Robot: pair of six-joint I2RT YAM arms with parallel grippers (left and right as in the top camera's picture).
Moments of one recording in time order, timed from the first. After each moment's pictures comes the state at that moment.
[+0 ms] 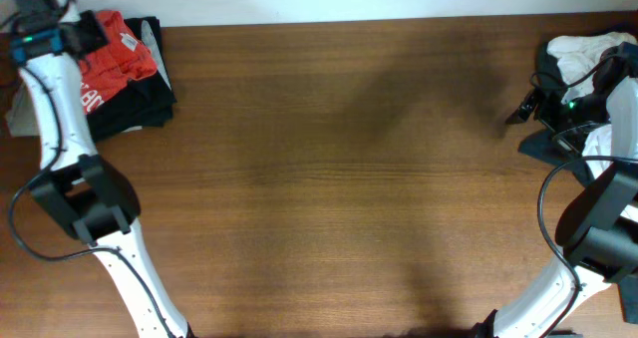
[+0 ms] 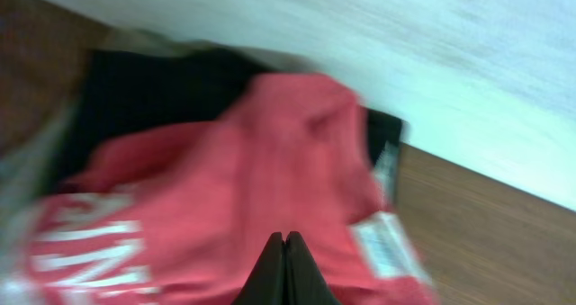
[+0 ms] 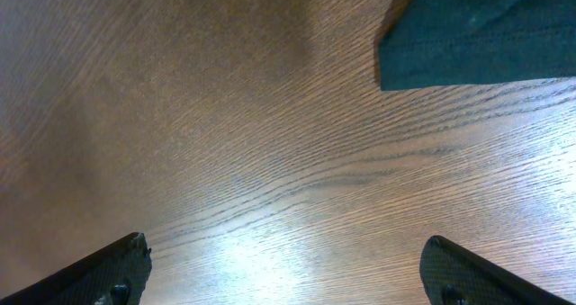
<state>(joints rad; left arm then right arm) 0.36 2.54 2.59 -0.80 0.09 -0.11 -0.48 2.08 1.82 -1.26 -0.35 0.15</state>
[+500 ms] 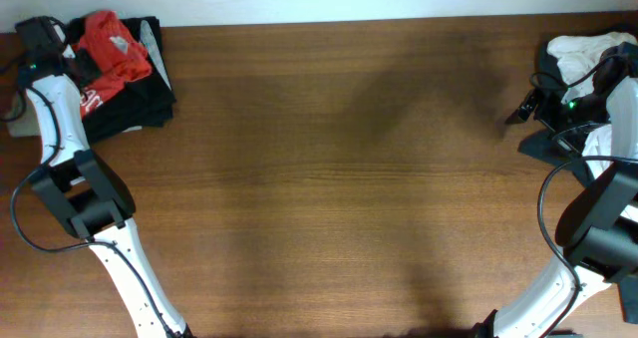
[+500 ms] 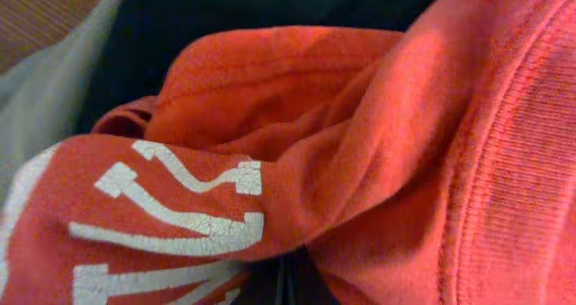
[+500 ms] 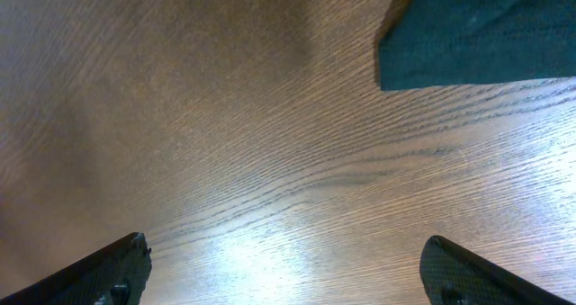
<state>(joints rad) 0.42 2.71 2.56 -0.71 -0.03 -0.12 -0.48 2.08 1.82 -1.26 -0.35 0.15</state>
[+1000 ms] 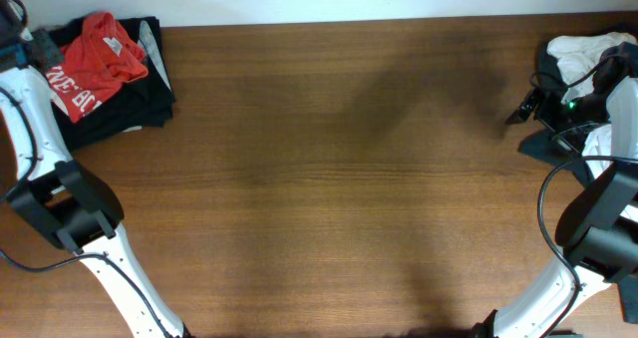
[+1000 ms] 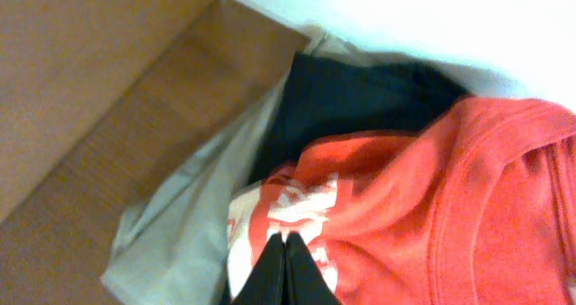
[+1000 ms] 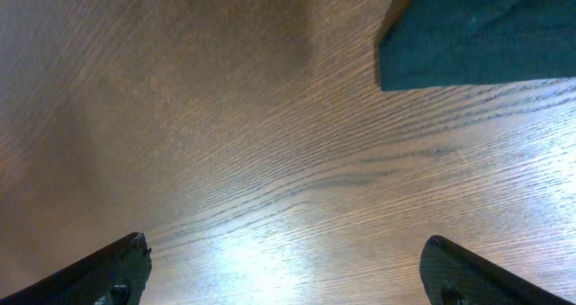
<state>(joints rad) 0.46 2.54 2.58 -0.84 -0.13 -0.07 -0.48 2.08 1.82 -1.26 -0.35 0.15</state>
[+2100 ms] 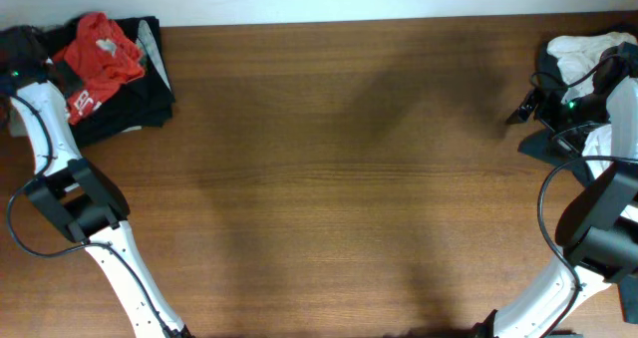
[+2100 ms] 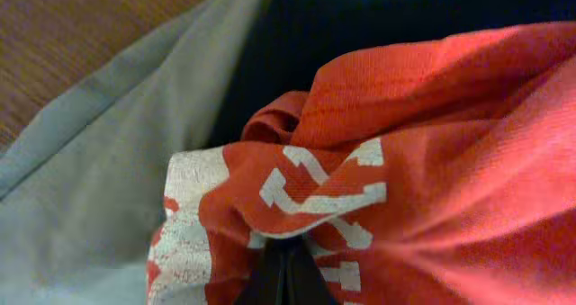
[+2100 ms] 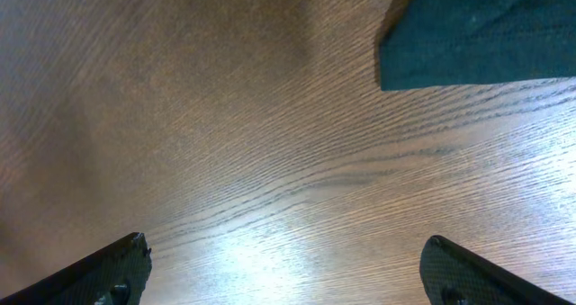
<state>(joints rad) 0.48 2.81 2.73 -0.85 -0.11 -0.14 -0.48 2.08 1.82 -1.26 -0.35 0.15</state>
